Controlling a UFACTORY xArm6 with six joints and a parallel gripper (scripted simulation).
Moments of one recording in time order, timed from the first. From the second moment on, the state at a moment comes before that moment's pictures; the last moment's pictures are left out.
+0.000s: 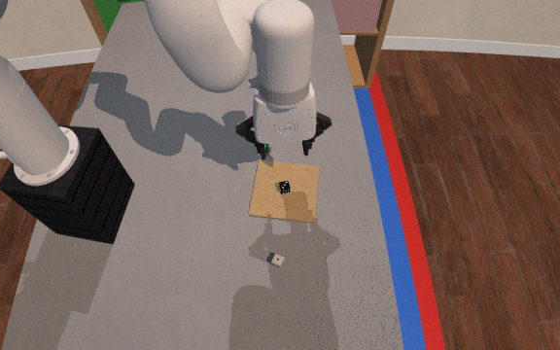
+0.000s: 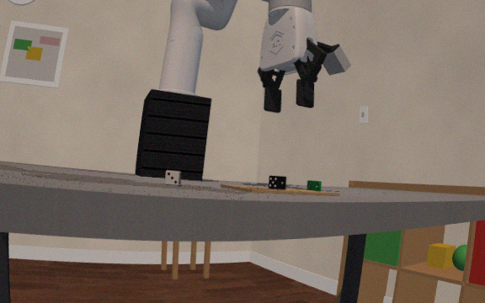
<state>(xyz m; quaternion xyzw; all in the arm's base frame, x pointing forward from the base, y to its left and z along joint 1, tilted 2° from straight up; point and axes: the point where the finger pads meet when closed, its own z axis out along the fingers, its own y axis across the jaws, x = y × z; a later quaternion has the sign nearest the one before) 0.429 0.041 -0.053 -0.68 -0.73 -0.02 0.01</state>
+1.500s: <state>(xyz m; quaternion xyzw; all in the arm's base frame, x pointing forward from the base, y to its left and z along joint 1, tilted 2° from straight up) 0.427 0.038 -0.095 -0.61 -0.80 -0.01 0.01</state>
